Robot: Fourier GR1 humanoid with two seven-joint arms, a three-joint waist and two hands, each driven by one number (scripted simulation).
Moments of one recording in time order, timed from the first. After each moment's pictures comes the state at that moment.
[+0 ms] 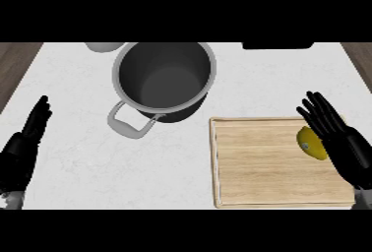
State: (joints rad) left arm 0.01 0.62 -0.20 -1.64 0.14 0.37 0.07; right arm -0.03 -0.53 0.16 -1.65 -0.48 0.07 -0.10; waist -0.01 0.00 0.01
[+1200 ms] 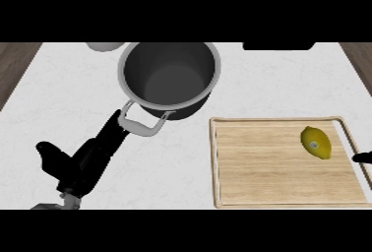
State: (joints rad) left arm -0.03 0.35 -0.33 -1.67 0.44 0.11 0.20; right arm -0.14 -0.86 0.05 -1.23 -0.10 0.01 0.11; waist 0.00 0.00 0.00
